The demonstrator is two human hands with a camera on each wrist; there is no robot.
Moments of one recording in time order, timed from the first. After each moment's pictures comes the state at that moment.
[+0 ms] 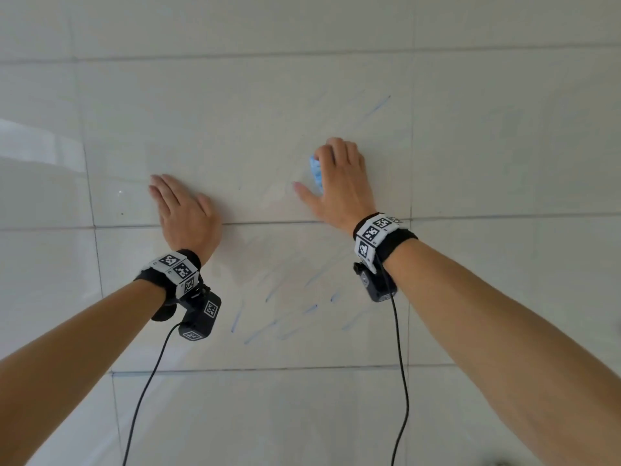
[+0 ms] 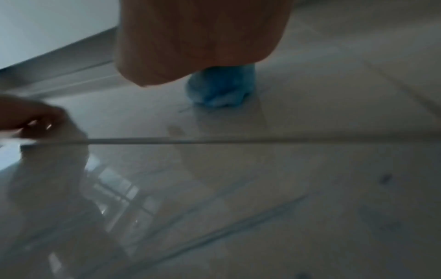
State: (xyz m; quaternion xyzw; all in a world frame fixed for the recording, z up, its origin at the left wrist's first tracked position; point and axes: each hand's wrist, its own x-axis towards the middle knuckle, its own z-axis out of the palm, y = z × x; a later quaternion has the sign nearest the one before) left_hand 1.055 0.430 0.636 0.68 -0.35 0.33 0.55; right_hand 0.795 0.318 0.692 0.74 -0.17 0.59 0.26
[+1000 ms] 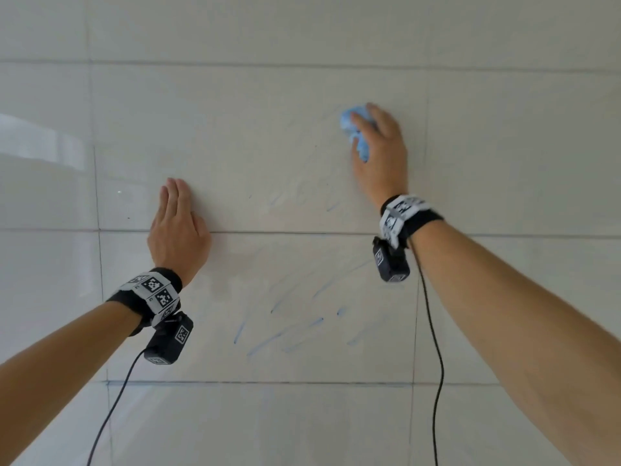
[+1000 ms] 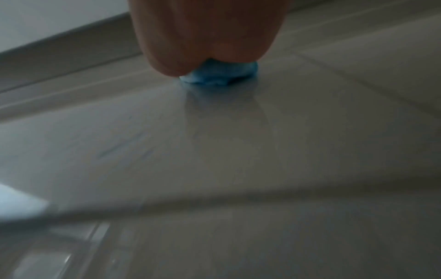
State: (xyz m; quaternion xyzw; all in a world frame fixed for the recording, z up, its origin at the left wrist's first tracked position) left_hand 1.080 0.459 0.623 0.67 -0.42 0.40 0.47; right_hand 0.774 0.282 0.754 0.67 -0.12 0.70 0.22
